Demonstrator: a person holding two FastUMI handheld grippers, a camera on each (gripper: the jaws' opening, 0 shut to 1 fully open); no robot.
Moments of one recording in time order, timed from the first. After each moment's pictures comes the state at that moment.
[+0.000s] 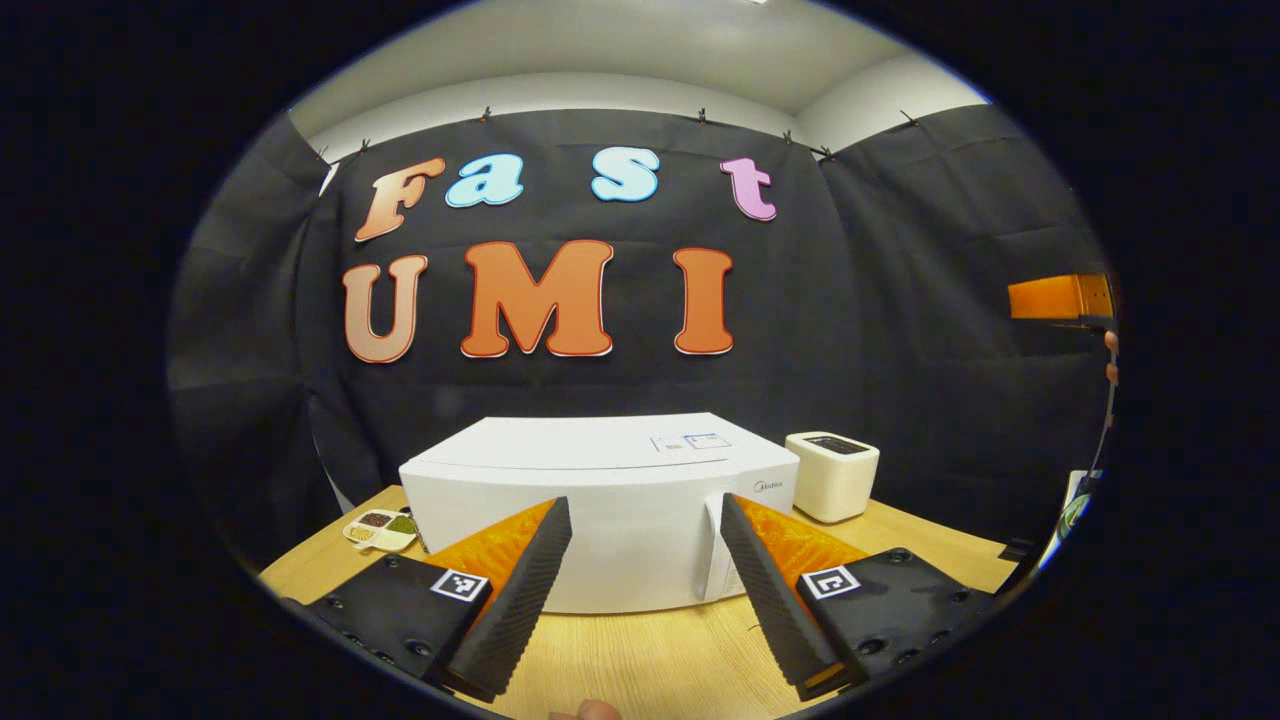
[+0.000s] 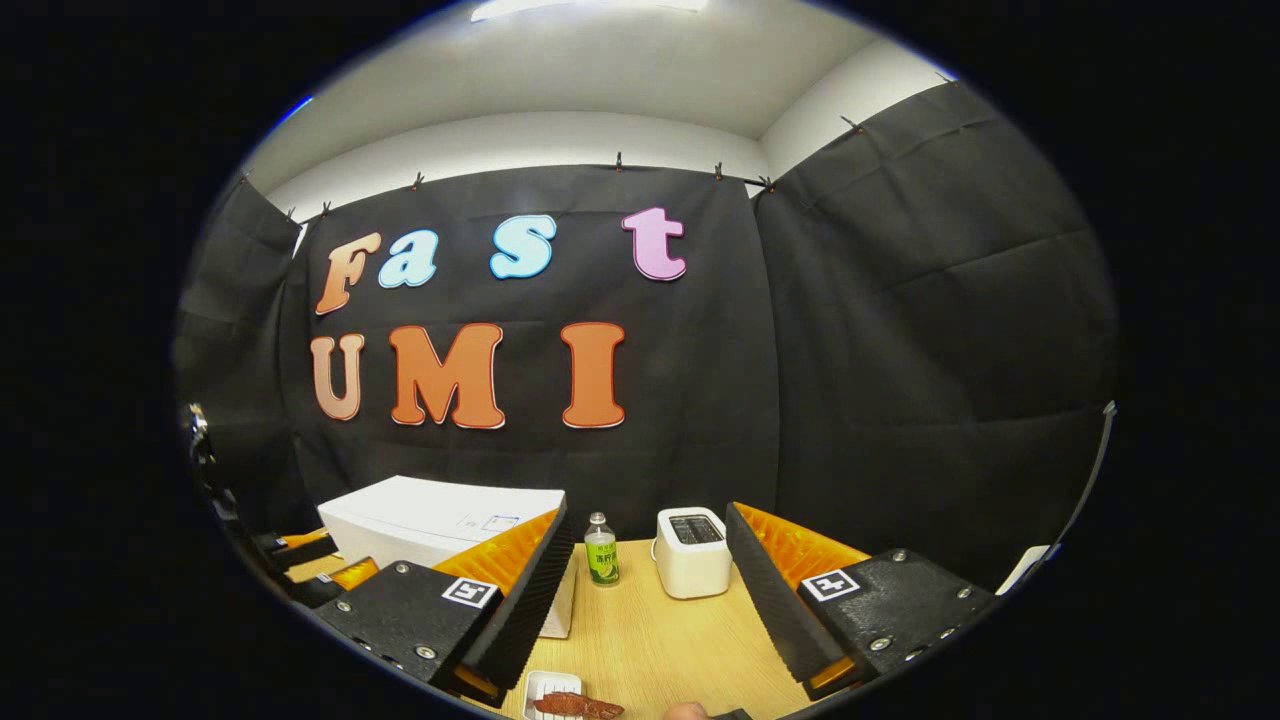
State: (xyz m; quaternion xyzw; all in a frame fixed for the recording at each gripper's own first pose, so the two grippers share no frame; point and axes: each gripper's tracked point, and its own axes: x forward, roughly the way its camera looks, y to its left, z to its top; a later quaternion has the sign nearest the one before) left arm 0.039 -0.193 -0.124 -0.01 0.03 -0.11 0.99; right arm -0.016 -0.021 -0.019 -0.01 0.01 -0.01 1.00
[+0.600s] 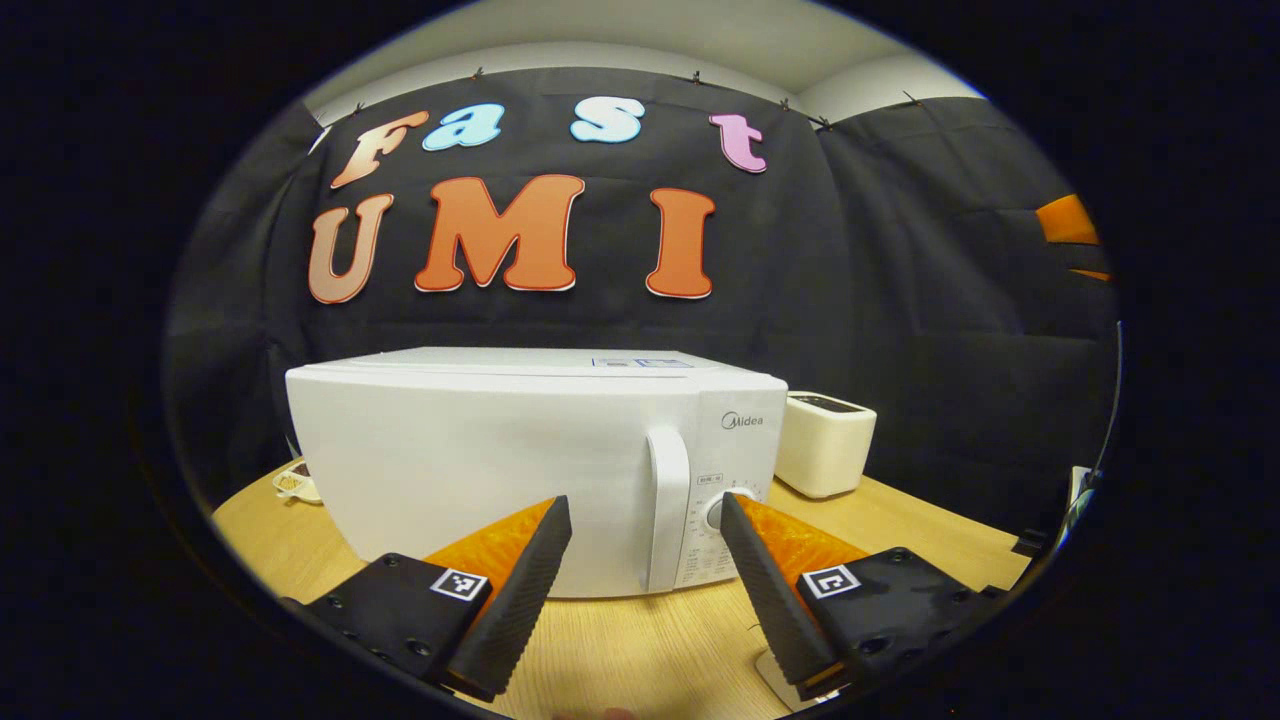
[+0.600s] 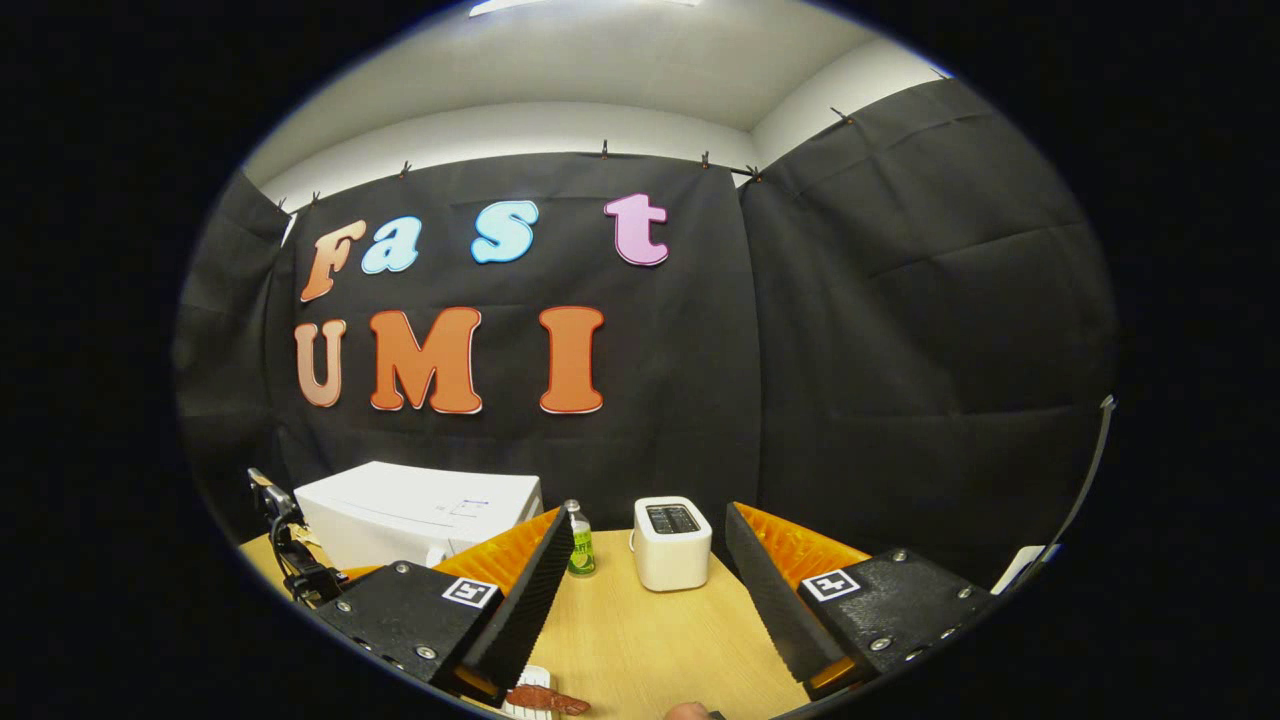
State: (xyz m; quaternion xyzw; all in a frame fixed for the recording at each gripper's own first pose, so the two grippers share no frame) left arm 0.095 -0.260 -0.215 -0.03 0.08 -0.13 0.99; right arm -0.003 -0.058 -0.042 -0.02 0.03 -0.03 1.00
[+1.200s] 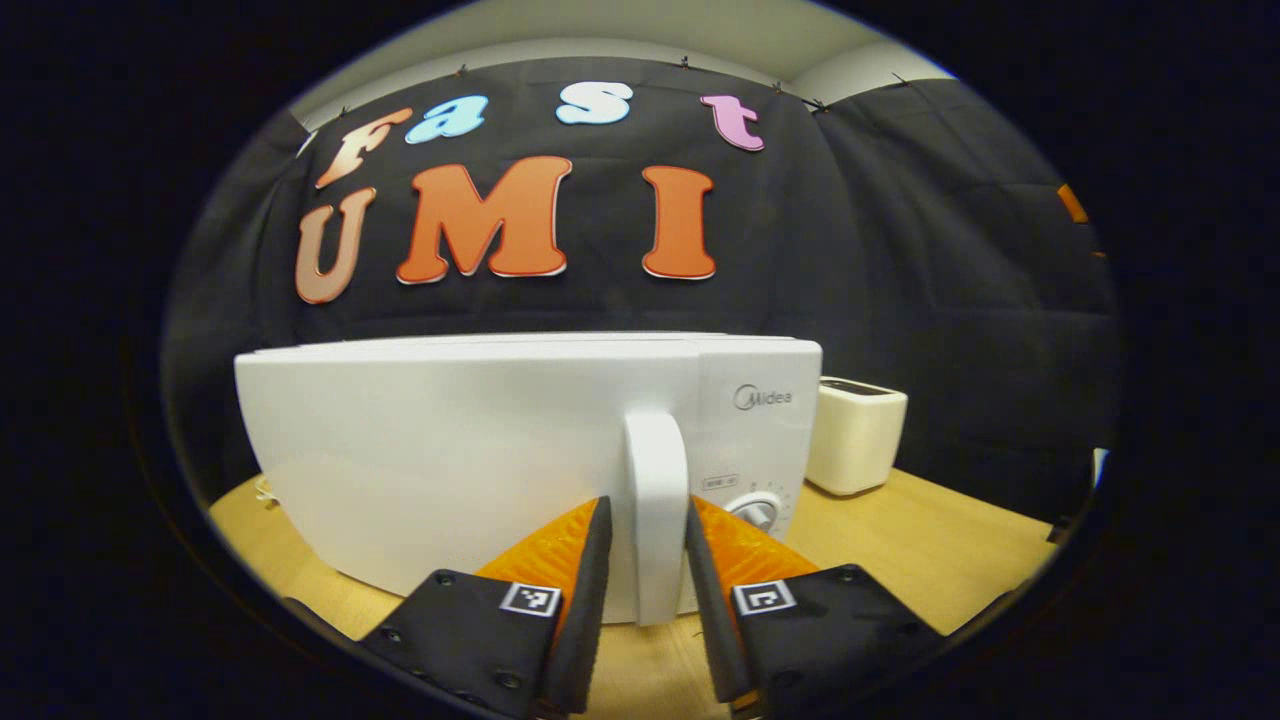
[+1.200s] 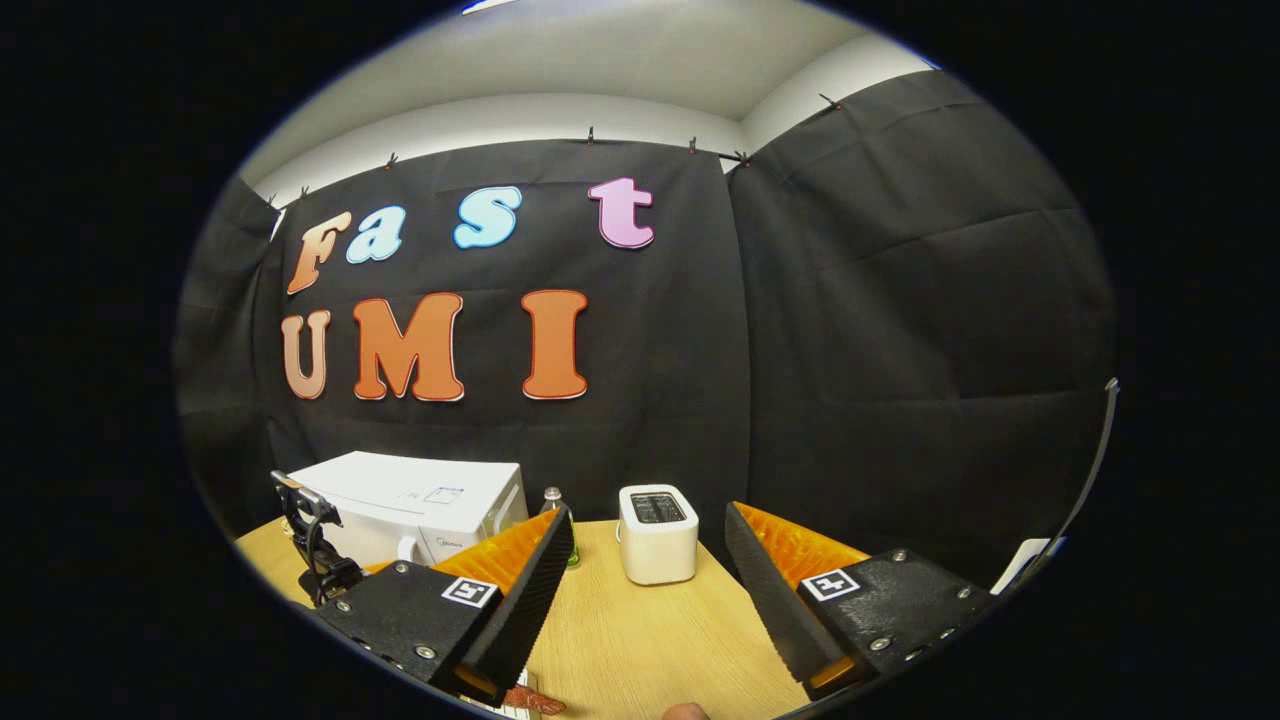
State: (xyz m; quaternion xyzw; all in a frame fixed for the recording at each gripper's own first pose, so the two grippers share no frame) left arm 0.141 -0.290 -0.245 -0.01 0.09 -0.13 0.99; right arm 0.011 -0.074 -0.065 -0.01 0.04 -0.04 1.00
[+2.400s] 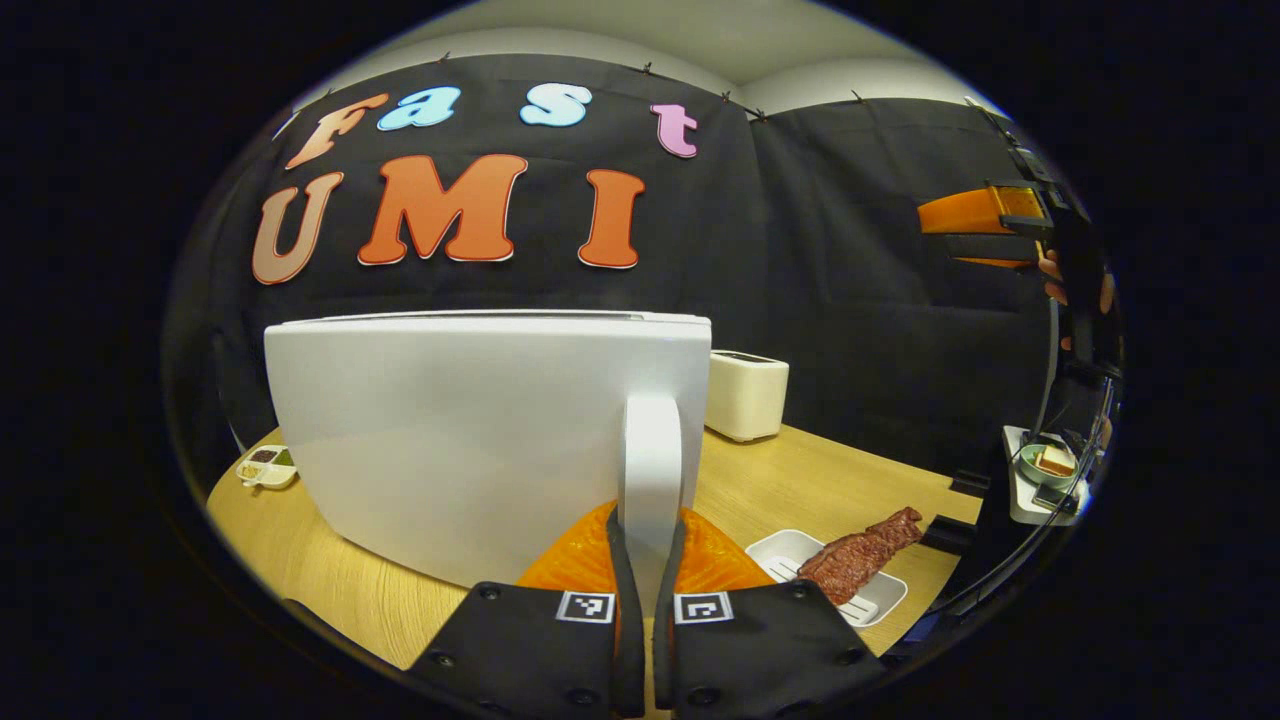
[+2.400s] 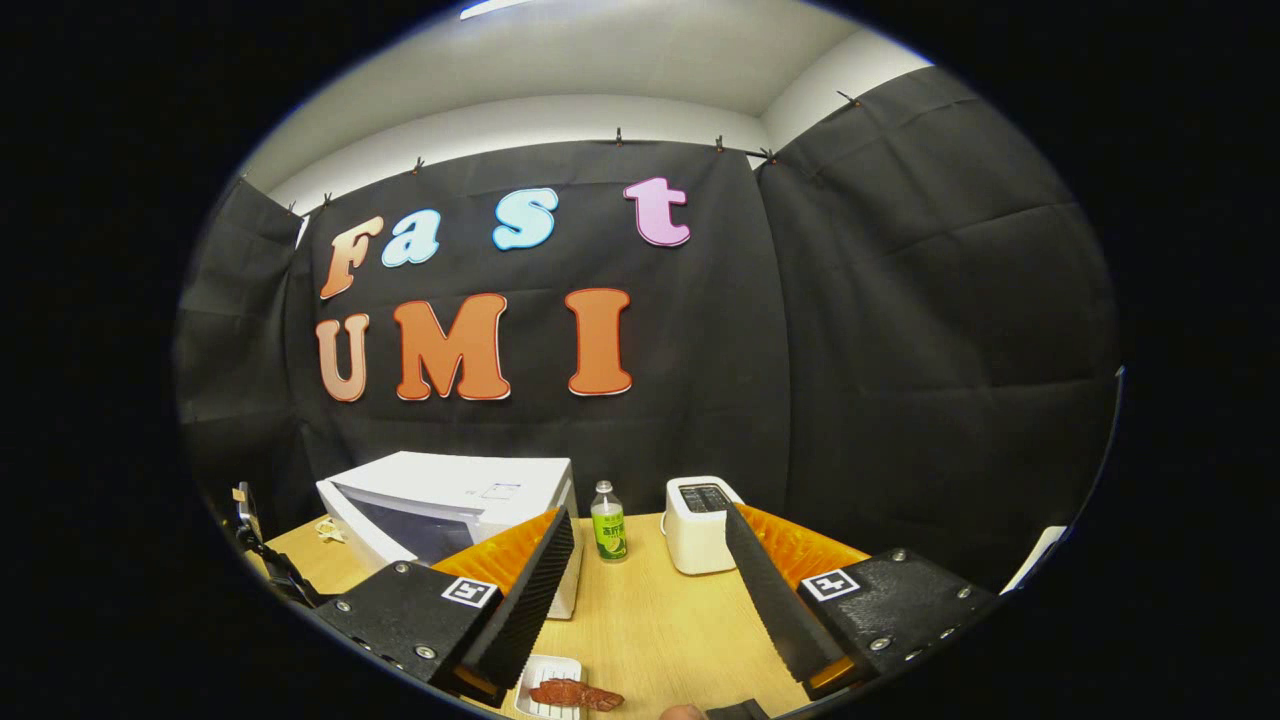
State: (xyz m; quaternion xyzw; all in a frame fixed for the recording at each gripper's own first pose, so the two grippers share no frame) left arm -0.007 -0.224 -0.238 -0.03 0.11 -0.27 0.96; right arm -0.013 -0.013 -0.067 0.00 0.04 0.01 1.00
